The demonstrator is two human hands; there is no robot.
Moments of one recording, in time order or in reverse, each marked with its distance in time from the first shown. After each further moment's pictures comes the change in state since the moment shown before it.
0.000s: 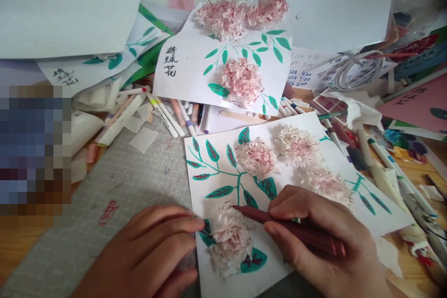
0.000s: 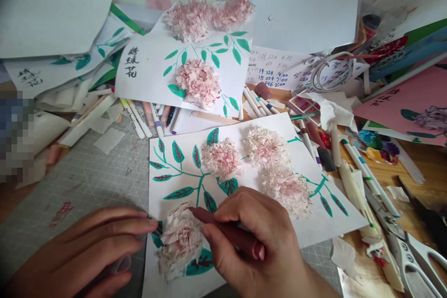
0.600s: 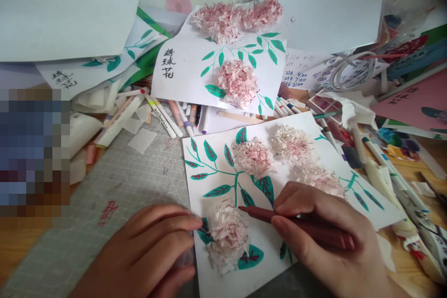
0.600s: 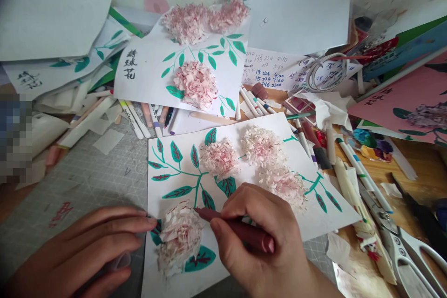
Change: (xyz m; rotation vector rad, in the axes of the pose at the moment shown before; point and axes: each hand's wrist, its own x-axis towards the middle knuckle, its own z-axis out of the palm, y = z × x) left_hand -0.006 -0.001 0.003 -0.052 -0.007 -0.024; right_hand -0.001 0.000 -0.006 0.022 0.014 0.054
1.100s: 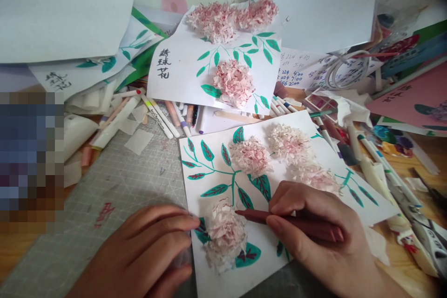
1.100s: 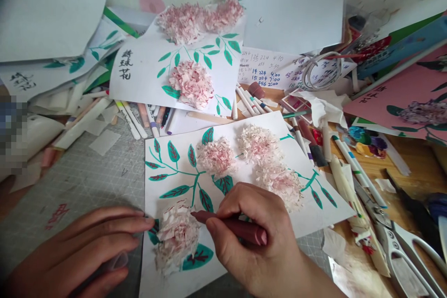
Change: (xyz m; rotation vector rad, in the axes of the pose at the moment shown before) left_hand -0.002 -0.002 0.000 -0.010 -0.034 0.009; right_hand -0.004 0.006 0.001 0.041 -0.024 0.068
